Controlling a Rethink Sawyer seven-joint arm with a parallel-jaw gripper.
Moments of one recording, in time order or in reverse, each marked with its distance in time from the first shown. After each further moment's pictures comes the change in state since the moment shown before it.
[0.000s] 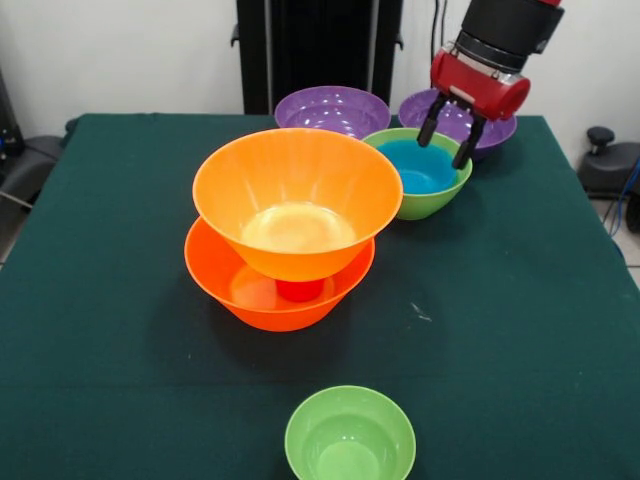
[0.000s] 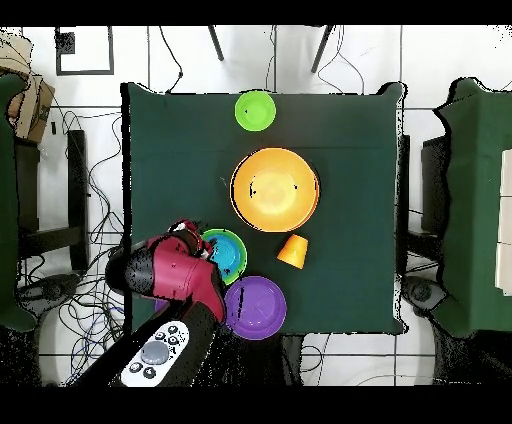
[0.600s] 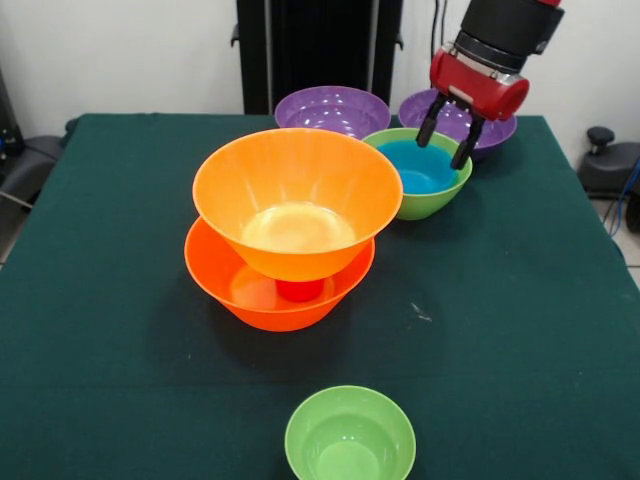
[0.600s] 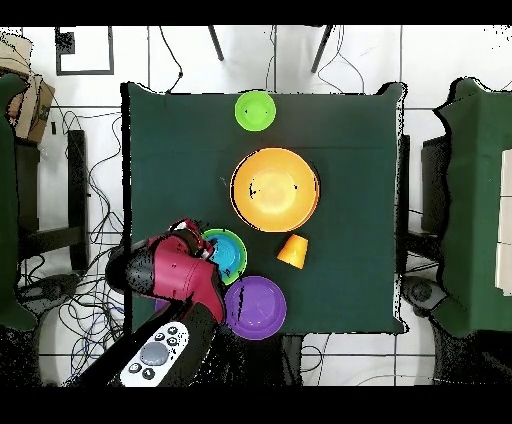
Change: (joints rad) arm 0.003 0.004 -0.006 0.000 0.027 0.000 0.000
